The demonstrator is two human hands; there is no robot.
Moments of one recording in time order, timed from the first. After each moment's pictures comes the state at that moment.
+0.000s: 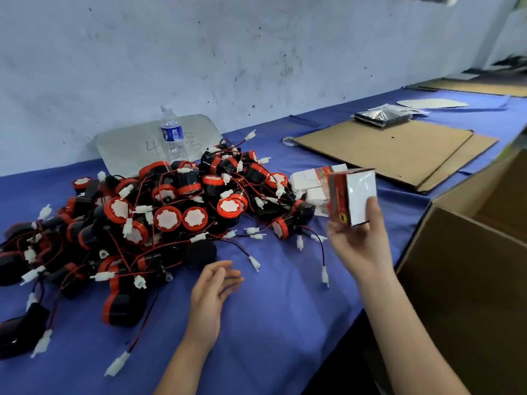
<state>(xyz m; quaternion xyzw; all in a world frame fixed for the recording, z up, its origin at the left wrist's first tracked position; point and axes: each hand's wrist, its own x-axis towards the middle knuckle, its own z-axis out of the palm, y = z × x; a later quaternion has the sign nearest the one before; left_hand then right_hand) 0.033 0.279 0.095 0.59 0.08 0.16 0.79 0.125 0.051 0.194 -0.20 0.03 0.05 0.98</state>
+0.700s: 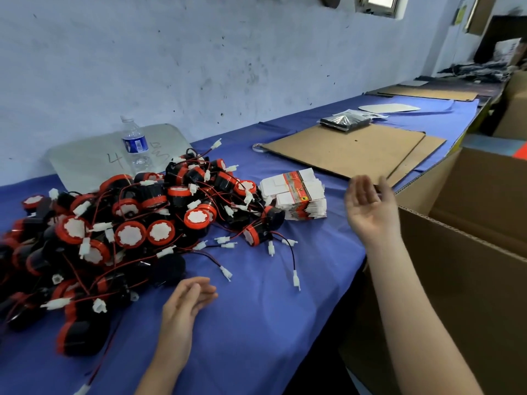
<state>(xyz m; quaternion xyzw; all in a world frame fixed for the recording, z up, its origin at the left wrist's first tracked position) 0.038 0.281 0.082 0.63 0.06 0.16 0.76 0.169 -0.024 0.221 -0.16 0.09 -0.05 0.98</state>
